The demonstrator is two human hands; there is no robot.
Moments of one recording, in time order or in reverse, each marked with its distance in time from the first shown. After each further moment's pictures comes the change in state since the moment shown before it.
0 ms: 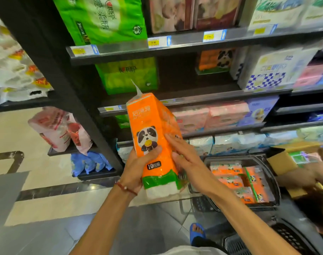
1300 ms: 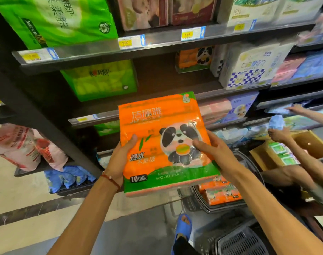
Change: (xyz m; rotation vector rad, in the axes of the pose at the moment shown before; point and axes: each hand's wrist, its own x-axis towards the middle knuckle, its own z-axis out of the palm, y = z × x) left_hand 0.125 0.006 -0.019 0.084 0.023 -0.129; right_hand 0.040 0.036 -0.131 0.366 0.340 0.283
